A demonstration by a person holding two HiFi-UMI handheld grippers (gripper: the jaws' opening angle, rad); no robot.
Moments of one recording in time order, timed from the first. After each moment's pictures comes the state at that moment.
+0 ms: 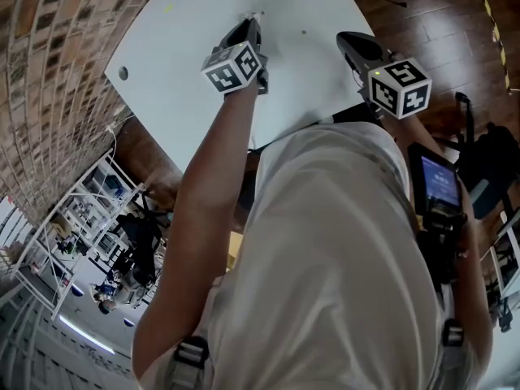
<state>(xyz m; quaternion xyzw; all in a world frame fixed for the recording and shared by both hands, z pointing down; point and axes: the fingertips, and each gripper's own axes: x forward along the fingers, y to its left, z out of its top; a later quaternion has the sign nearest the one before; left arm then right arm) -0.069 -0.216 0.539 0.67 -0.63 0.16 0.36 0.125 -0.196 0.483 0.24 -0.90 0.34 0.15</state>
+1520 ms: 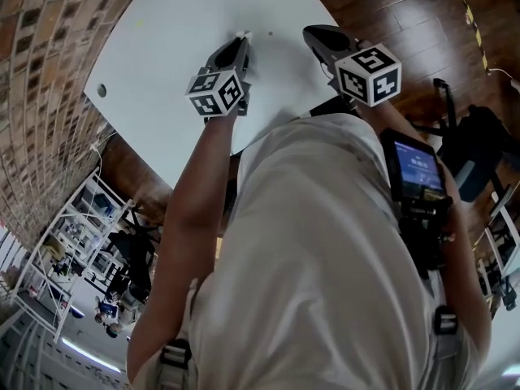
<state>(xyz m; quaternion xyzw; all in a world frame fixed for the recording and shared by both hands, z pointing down) -0.004 -0.176 0.541 0.75 -0.53 0.17 0.36 0.129 -0.200 0.476 0.24 -0.90 0.33 0.15</state>
